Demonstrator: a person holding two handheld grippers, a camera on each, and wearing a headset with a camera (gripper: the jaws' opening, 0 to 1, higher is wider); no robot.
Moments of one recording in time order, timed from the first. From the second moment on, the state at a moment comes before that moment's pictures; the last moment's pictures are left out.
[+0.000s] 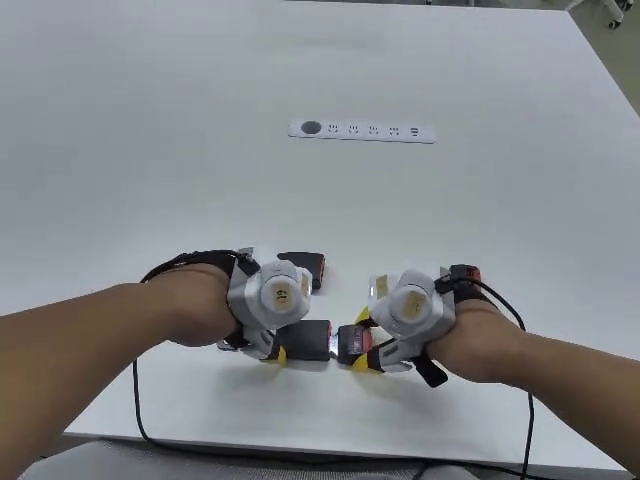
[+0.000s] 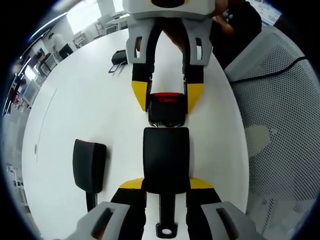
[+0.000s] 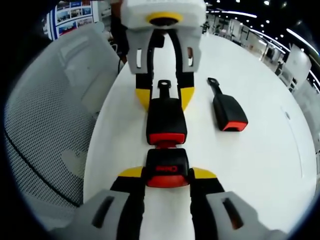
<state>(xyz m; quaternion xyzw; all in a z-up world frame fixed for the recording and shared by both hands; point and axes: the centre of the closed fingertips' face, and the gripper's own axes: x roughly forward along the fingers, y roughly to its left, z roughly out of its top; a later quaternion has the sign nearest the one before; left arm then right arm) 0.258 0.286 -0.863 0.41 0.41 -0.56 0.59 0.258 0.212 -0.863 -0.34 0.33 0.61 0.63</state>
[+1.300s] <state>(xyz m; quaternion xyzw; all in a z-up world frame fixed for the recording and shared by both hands) 0.292 0.281 -0.811 0.40 0.37 -0.55 0.63 0.270 0.198 -0.816 -0.31 0.33 0.60 0.66</state>
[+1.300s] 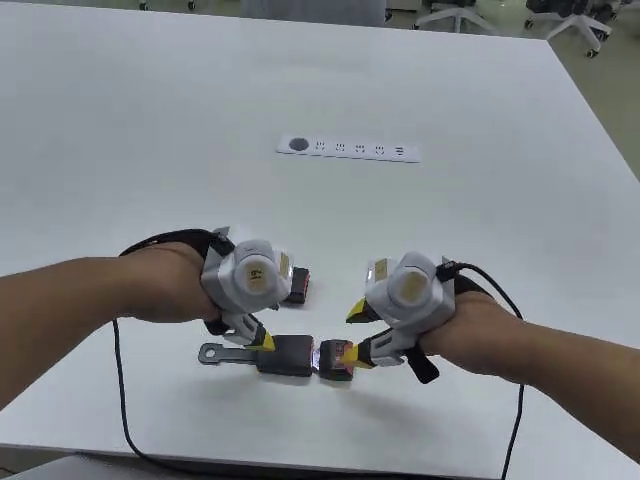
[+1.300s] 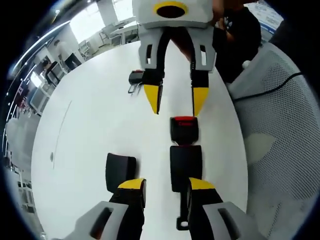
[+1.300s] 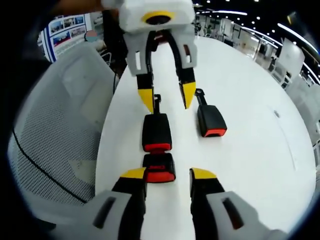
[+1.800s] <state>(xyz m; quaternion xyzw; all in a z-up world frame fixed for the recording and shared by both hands) 0.355 0.300 -0.813 0.41 0.37 -0.52 0.65 0.331 0.099 -0.826 -0.34 0.38 0.53 0.68</state>
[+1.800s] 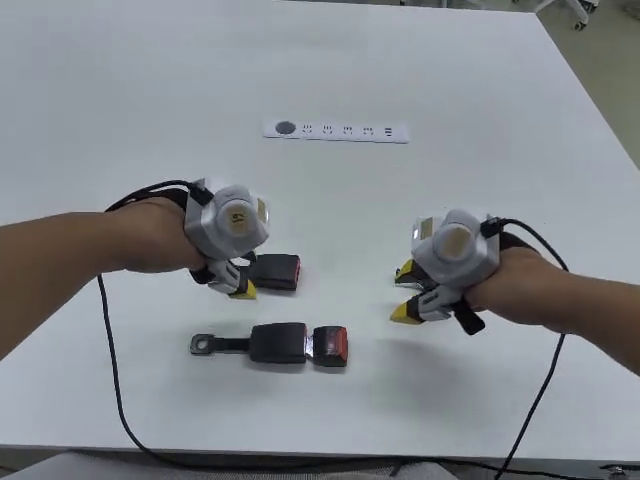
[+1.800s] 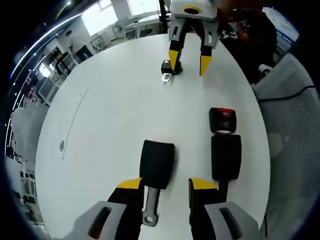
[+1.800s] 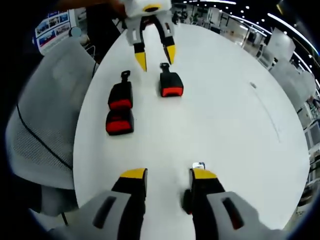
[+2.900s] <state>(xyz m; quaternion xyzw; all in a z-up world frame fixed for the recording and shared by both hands) 0.367 0.293 -0.856 0.42 0.40 -0.56 0.59 0.358 0.051 -0.852 -0.37 0.43 0.54 0.63</state>
